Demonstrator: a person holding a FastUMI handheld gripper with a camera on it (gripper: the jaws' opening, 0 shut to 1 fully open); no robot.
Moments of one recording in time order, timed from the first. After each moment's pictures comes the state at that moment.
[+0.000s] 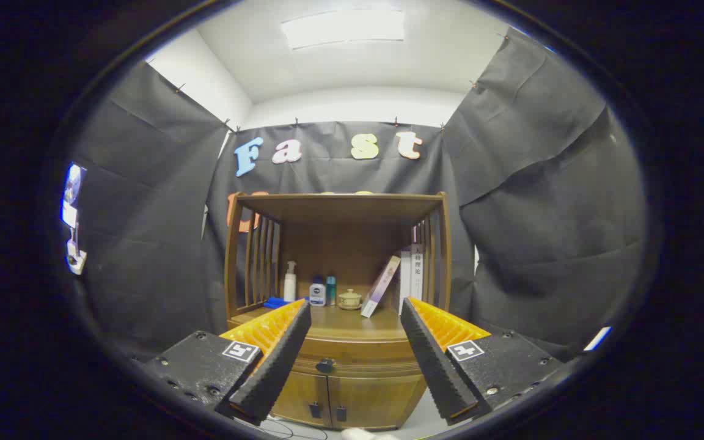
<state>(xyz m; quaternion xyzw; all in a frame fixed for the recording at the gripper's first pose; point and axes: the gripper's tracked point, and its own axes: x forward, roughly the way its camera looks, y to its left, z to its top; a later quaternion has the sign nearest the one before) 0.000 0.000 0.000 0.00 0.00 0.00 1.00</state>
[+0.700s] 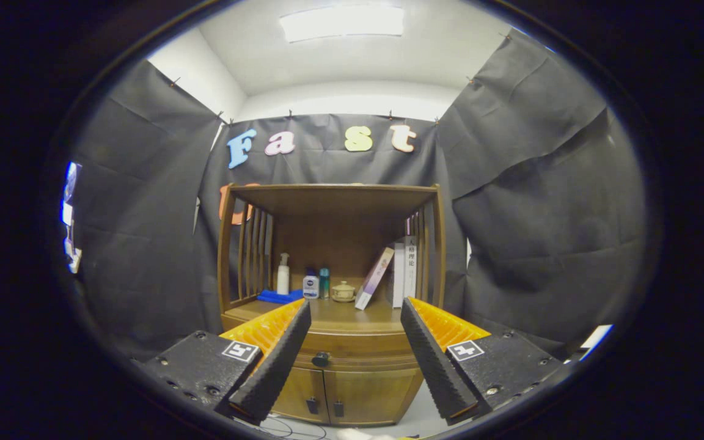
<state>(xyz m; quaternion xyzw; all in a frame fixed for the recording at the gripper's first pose) -0.001 0.005 -0.012 0.00 0.02 -0.02 1.00</state>
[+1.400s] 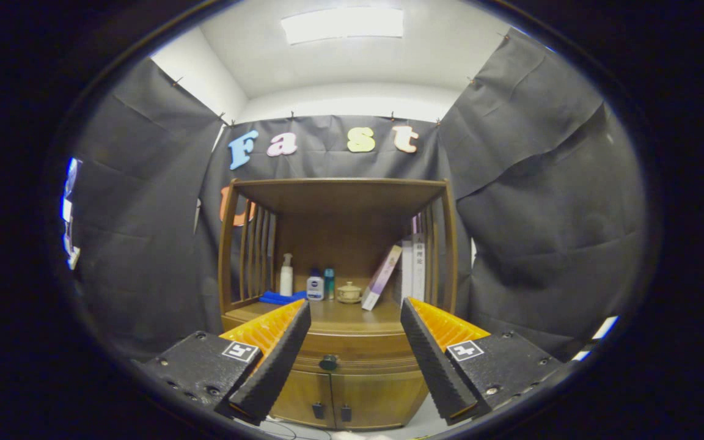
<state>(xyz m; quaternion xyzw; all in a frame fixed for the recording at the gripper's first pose) 0.022 0.028 -0.038 0.01 0.01 0.00 1.00</state>
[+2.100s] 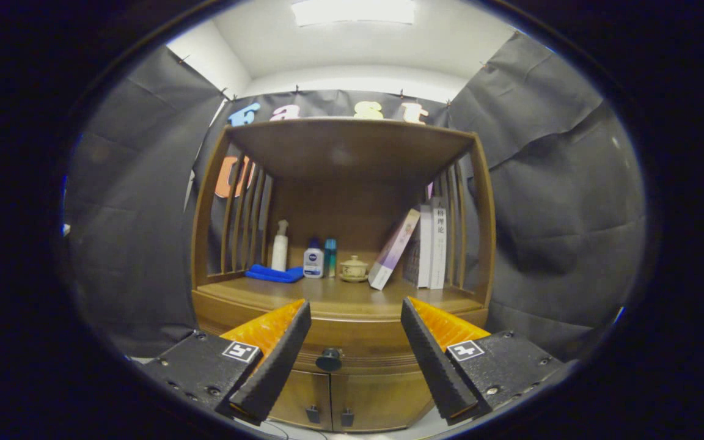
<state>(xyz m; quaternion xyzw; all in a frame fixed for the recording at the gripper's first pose) 0.131 0.038 -0.144 -0.02 0.06 -0.02 1.00</state>
